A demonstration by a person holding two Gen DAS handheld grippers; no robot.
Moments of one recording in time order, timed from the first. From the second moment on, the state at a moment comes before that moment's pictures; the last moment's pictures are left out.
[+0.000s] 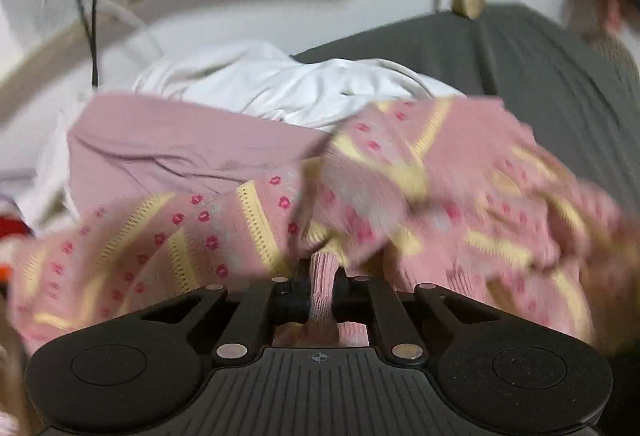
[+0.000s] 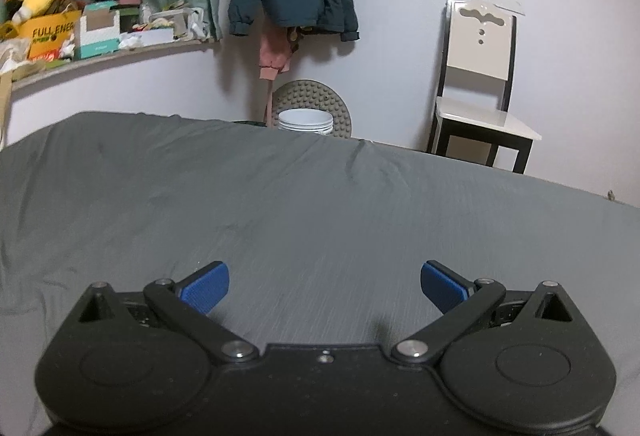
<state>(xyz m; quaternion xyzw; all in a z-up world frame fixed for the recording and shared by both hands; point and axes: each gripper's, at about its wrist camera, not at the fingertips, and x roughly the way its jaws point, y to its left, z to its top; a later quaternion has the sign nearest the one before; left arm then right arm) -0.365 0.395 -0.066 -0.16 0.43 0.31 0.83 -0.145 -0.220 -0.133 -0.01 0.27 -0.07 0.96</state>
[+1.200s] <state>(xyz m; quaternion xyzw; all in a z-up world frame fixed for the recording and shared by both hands) -0.066 -0.031 0.025 0.05 0.37 -0.35 0.86 -0.215 -0.317 -0.035 0.16 0.12 -0.04 0.98</state>
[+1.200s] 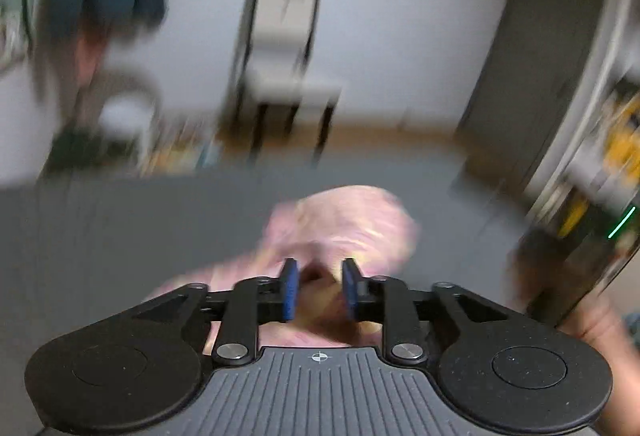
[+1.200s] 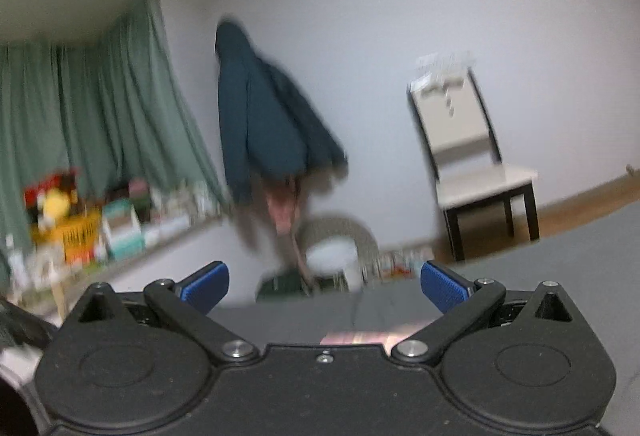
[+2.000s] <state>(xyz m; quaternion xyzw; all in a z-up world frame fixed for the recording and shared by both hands) -0.022 -0.071 -0.065 0.21 0.36 -0.33 0.85 -0.162 -0.278 -0.055 -0.01 0.36 -0.04 0.93</state>
